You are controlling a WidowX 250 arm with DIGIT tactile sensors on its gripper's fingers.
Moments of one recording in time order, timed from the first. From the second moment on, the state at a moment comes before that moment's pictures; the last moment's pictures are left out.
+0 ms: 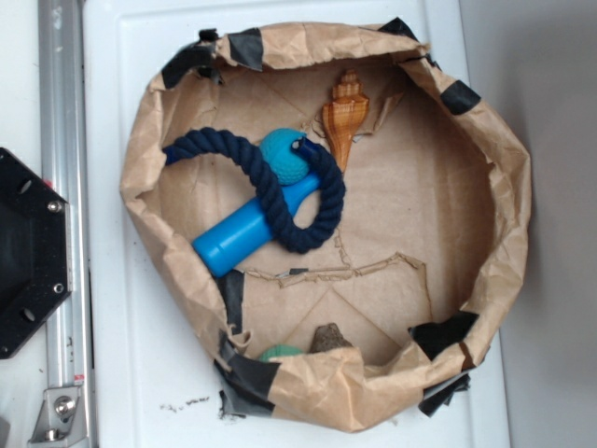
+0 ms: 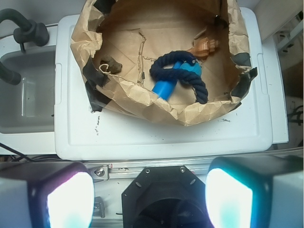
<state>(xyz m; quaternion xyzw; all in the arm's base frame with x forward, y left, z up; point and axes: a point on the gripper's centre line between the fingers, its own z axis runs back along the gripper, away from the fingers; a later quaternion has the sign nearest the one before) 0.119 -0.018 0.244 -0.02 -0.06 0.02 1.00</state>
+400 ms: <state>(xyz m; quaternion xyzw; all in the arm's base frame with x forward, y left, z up) 0.119 -0.017 0.242 -0.02 -0.06 0.01 1.00</state>
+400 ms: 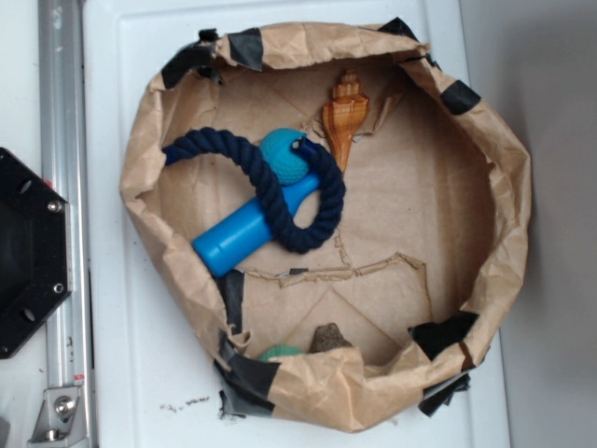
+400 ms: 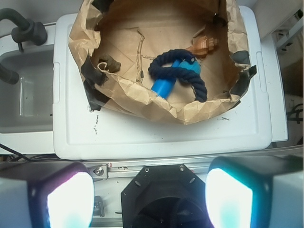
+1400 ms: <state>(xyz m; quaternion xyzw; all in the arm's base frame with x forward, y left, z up) 0.237 0.047 0.056 0.00 0.06 -0.22 0.97</state>
